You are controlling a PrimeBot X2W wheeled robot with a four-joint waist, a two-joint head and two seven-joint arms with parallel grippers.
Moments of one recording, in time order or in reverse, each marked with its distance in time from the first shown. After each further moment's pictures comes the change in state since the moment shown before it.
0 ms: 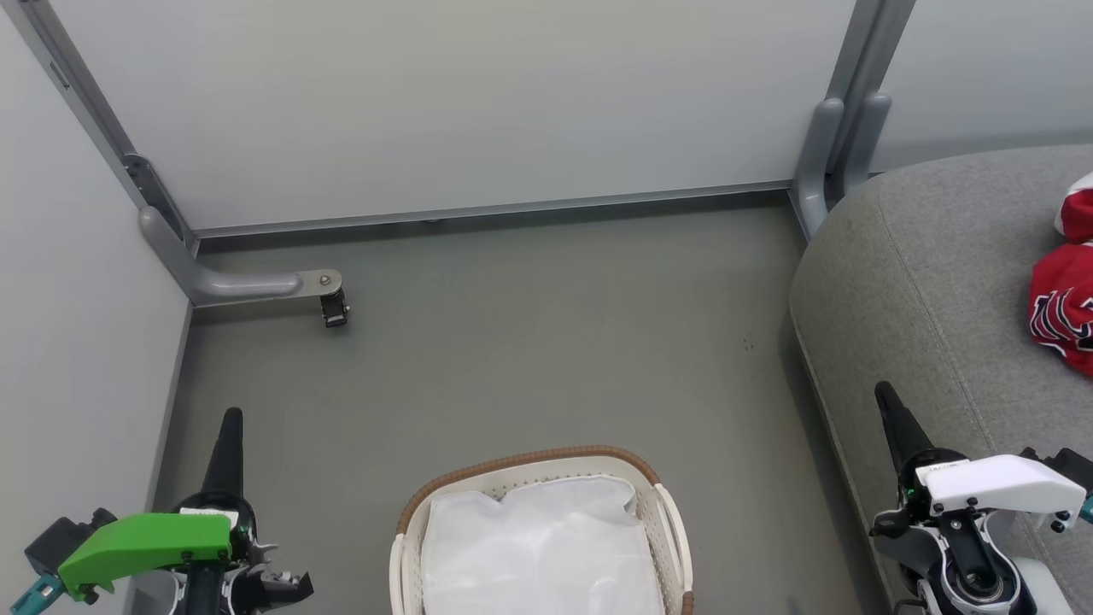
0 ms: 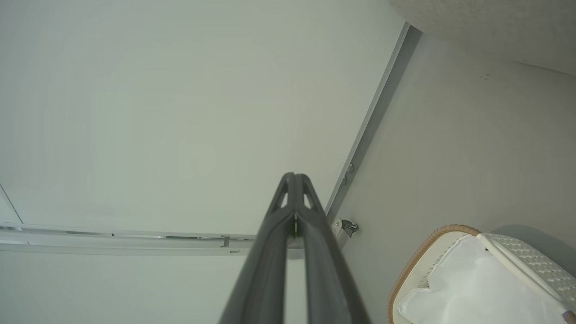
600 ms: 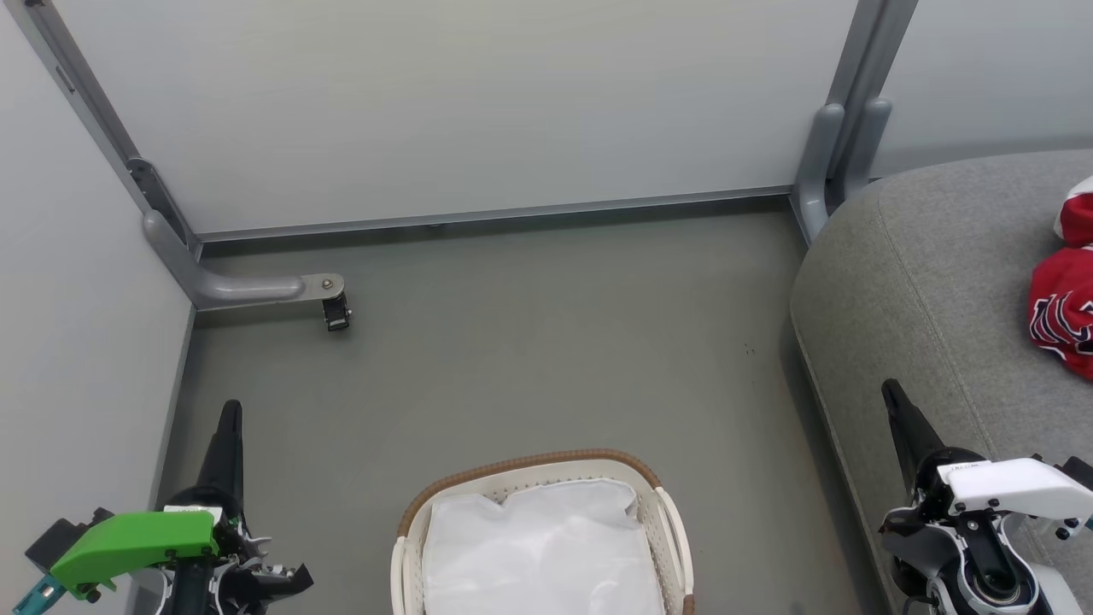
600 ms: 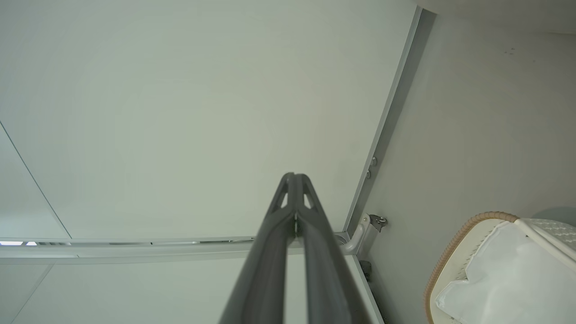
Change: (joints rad) left arm -0.004 0.001 0.007 -0.013 -0.132 -0.004 0.035; right arm 0.012 -0.001 -0.020 -0.029 0.130 0.000 0.035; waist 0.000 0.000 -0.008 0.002
